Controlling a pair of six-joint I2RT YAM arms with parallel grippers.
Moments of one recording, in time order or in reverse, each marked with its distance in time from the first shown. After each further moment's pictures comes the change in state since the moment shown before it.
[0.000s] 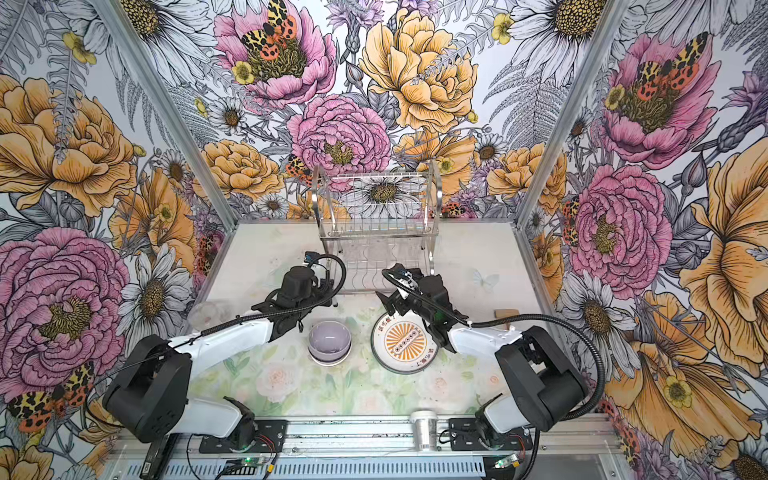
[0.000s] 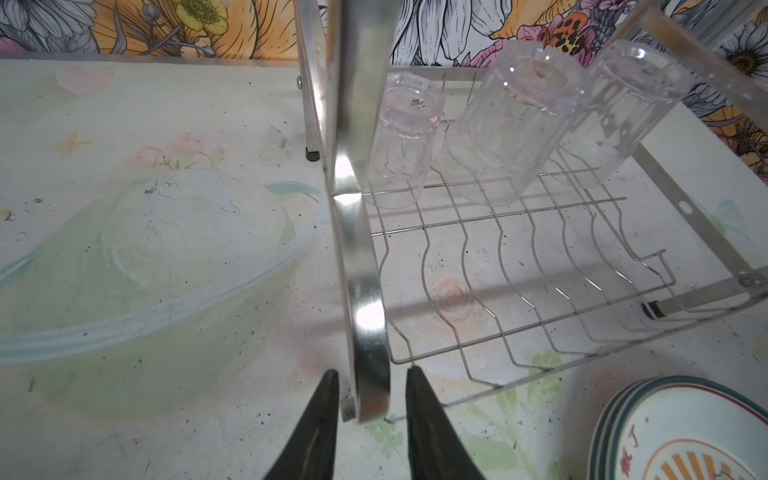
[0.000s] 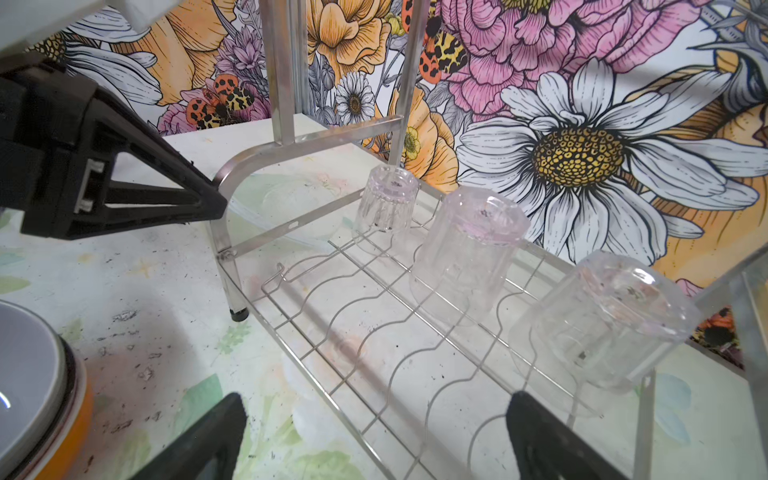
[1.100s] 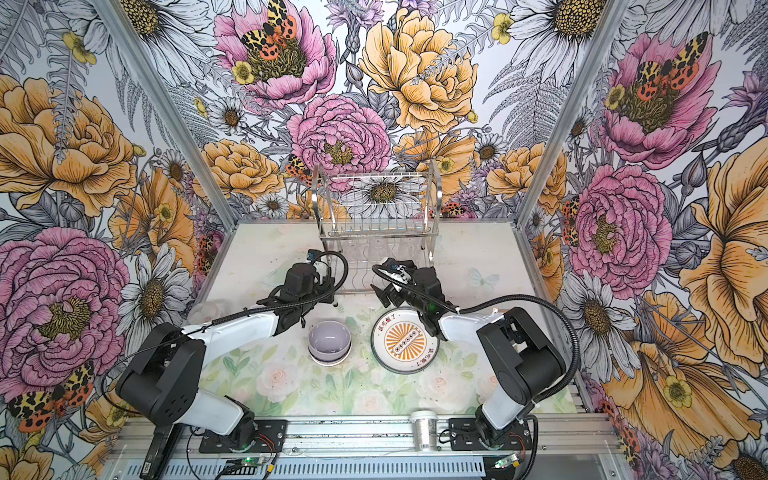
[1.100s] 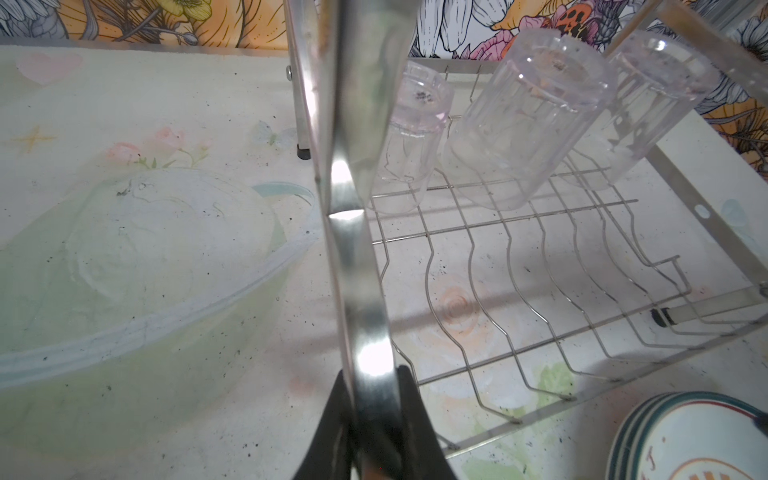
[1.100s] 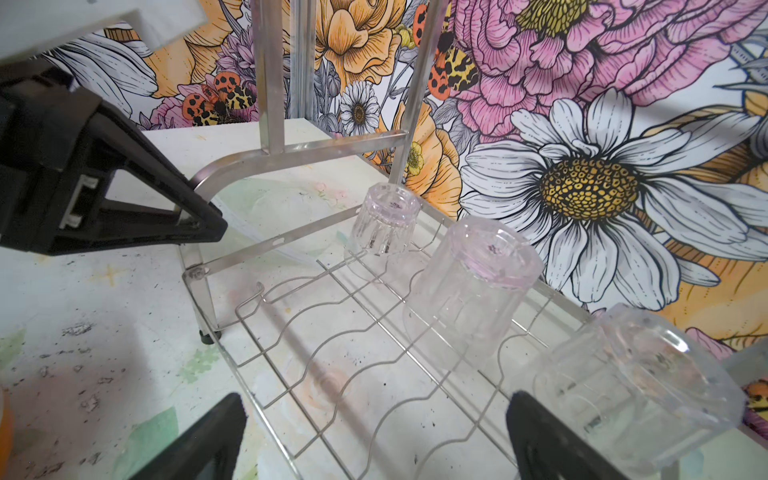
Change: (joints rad) left arm 0.022 0.083 0.028 0.046 0.047 -0.007; right arm -0.025 0.156 0.111 0.070 -0.041 -0.077
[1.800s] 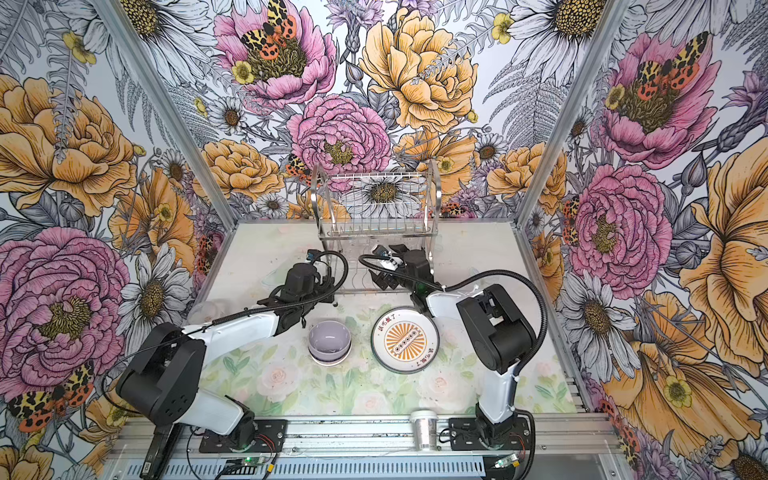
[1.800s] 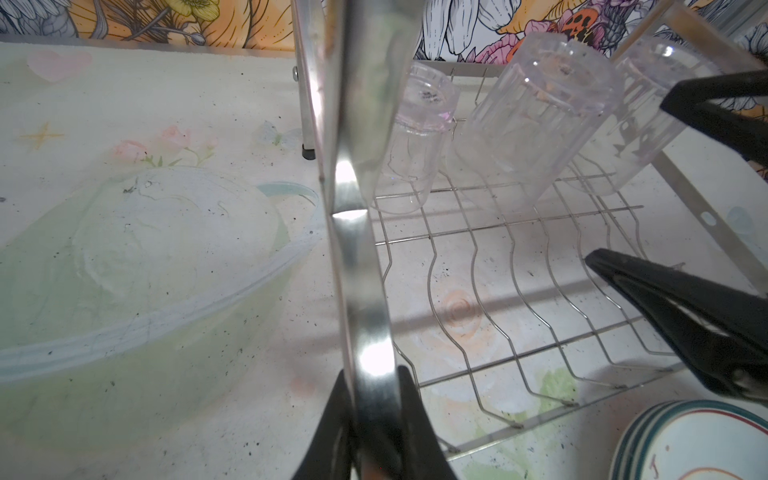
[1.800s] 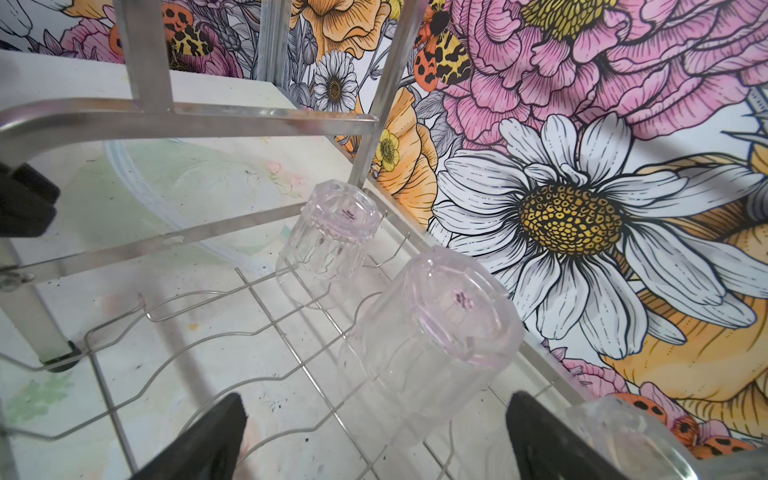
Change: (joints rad) left arm -0.009 0.000 -0.002 0.001 -0.020 -0.014; right arm -0.034 0.231 0.251 -0.051 0.026 -0.179
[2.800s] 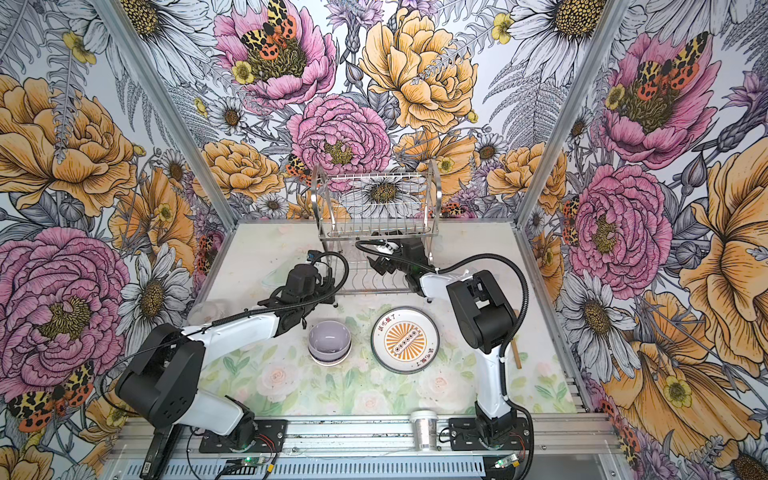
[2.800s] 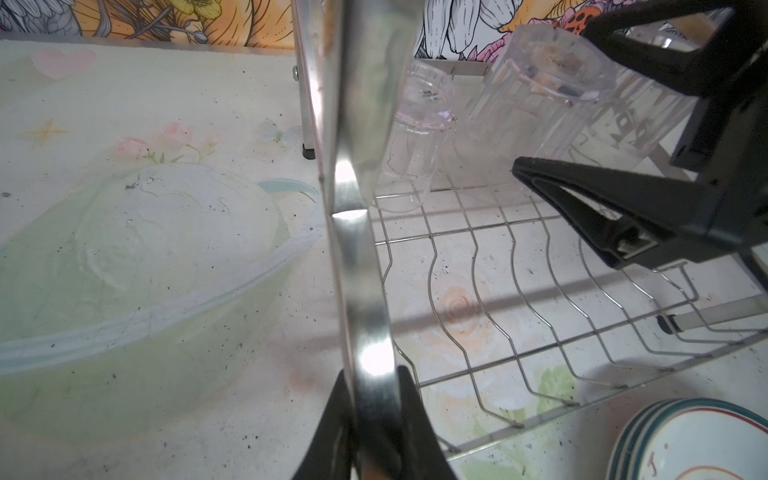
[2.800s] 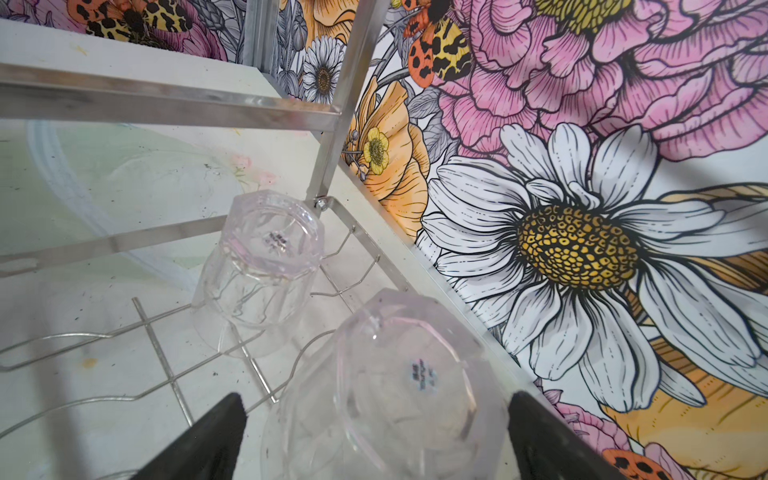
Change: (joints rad) left arm -0.011 -0.008 -0.002 -0.011 -0.015 -0.008; right arm -0.050 0.179 0.273 -0.119 -0.087 -0.070
